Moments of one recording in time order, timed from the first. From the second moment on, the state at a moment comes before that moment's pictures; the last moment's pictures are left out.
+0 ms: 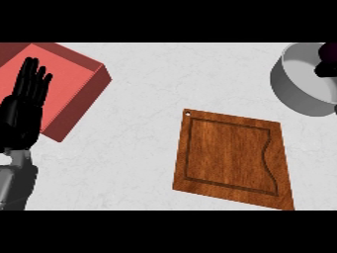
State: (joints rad) left arm -0.24 0.29 0.06 -1.54 0.21 0.16 0.03; right arm -0.73 -0.65 0.24 -0.98 1.05 -0.45 1.08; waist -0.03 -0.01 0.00
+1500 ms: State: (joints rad) left arm -0.27 0.23 0.07 -1.54 0.18 0.13 0.04; right arm -0.54 -0.59 -0.23 -0.83 0.56 -0.63 0.38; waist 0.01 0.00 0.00
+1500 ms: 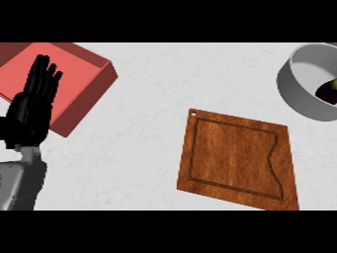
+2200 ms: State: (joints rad) left arm -0.28 0.22 0.08 -1.51 0.15 0.13 0.03; right arm -0.34 -0.53 -0.48 -1.14 0.27 -0.74 0.20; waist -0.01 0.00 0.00
